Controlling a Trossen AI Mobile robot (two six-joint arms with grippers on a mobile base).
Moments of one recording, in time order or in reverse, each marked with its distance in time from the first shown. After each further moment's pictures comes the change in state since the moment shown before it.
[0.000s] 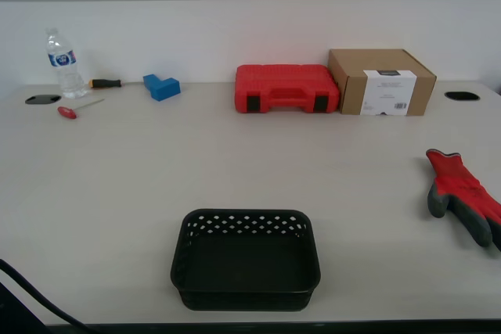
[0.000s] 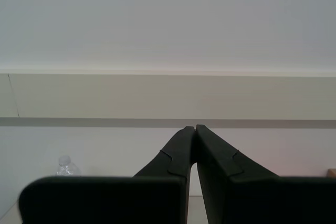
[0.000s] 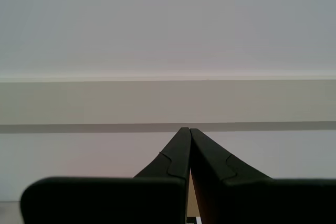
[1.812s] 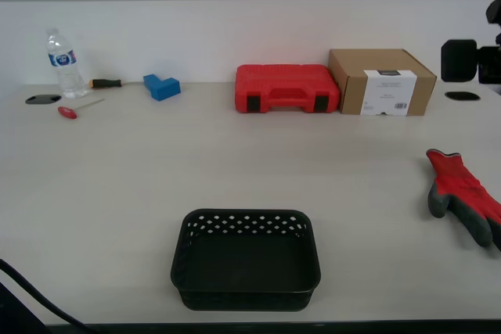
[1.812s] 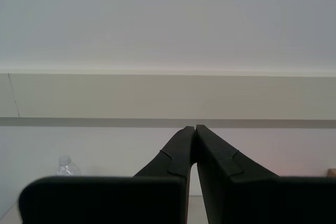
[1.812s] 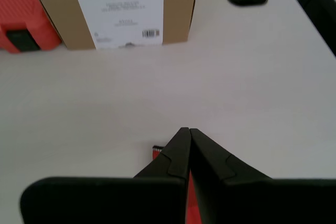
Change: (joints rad) arm 0 -0.101 0.585 0.000 -0.206 0.109 0.009; arm 1 0.000 0.000 0.000 -0.001 0.000 0.000
